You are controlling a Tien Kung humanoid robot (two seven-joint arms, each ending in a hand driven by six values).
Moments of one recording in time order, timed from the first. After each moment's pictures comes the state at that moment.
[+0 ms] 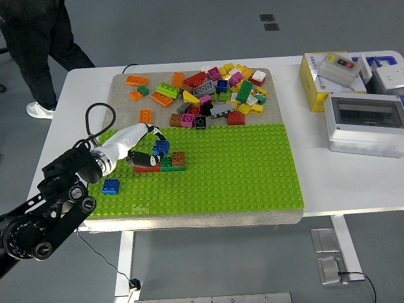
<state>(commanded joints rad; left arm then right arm) -0.52 0.26 -0.86 -1.27 1.79 -0.08 0.27 0.17 -0.19 0.77 0.18 -0.50 -0.01 -0.37</state>
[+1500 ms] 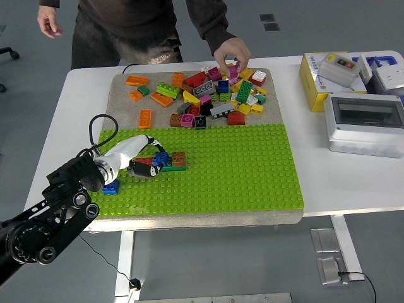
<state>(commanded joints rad) -0.51 0.25 -0.82 -1.23 1.78 -0.07 0.27 0.17 -0.18 0.74 0.18 -0.47 -0.01 -0.35</state>
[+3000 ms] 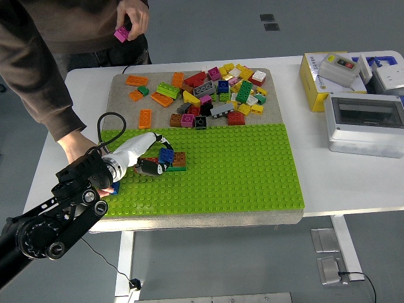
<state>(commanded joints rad) -0.54 0.22 -0.80 -1.20 1.76 -0.05 0.25 0.17 -0.18 0.73 0.18 -0.46 -0.01 -0.35</state>
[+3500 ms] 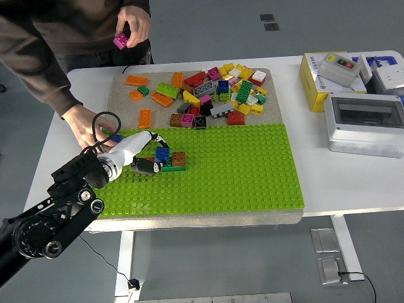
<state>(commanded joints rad) -0.53 0.22 -0.82 -1.19 1.76 -0.05 0.25 0.17 -0.18 0.73 0.18 -0.46 -0.01 -0.35</state>
